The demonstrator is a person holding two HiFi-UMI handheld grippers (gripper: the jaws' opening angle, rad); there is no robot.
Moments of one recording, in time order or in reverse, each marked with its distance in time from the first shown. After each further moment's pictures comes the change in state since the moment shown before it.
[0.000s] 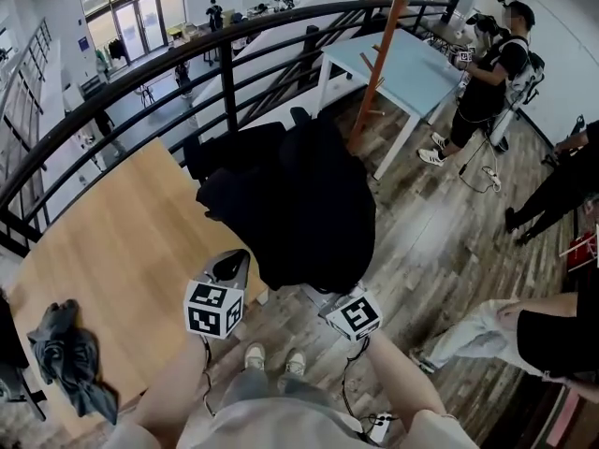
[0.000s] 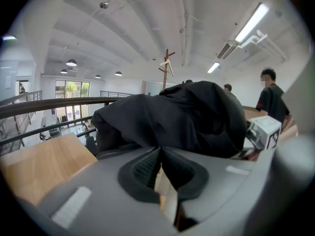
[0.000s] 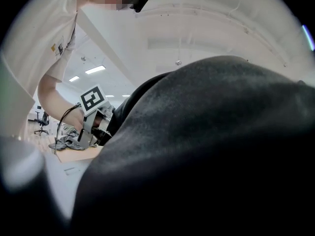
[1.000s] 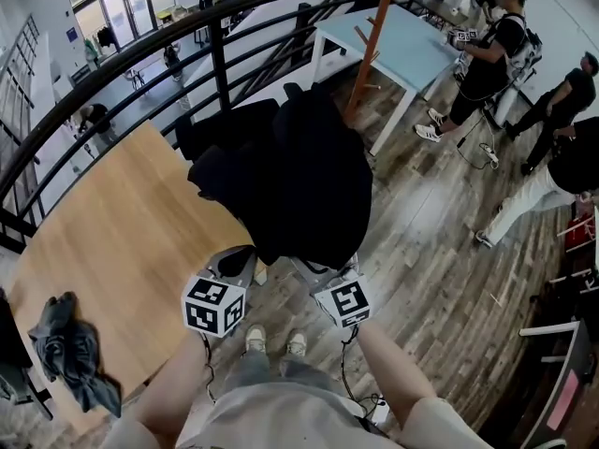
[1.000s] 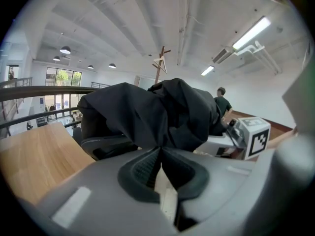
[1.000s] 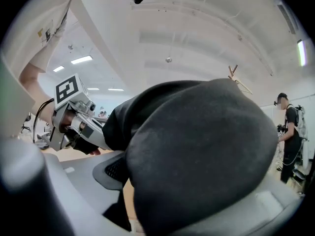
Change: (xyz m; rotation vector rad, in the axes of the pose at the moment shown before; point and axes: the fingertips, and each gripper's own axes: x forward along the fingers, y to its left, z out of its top) left arm -0.008 -0.036 -0.022 -0.049 0.032 -0.137; right arm 0.002 -0.007 -0.005 0.008 0.056 -0.186
